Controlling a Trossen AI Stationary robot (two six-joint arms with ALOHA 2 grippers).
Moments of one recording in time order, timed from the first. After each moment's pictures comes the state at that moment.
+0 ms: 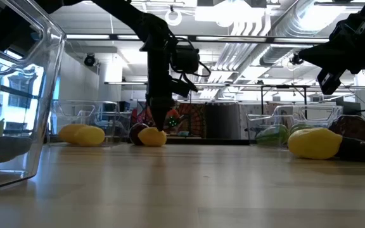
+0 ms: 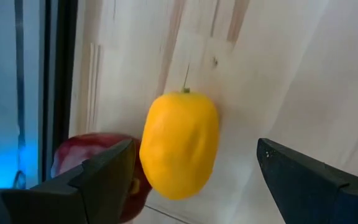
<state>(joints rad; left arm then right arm) 0.39 2.10 1.66 -0.97 -0.35 0.19 0.07 0.02 0.01 0.03 0.15 0.47</state>
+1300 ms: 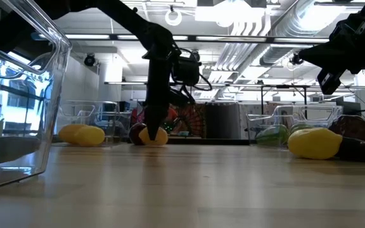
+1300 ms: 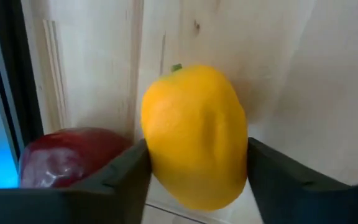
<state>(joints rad) 0.39 2.17 1.70 -1.05 -0.33 0.24 0.07 0.02 0.01 0.03 0.15 0.47</state>
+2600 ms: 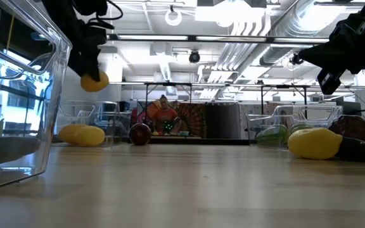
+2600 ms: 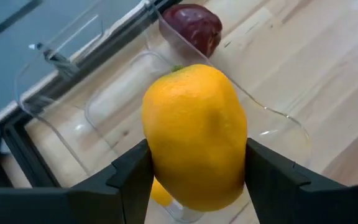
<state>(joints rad) 0.49 1.07 0.95 -0.91 -0.29 -0.25 0.07 0.02 0.01 0.03 0.15 0.47</state>
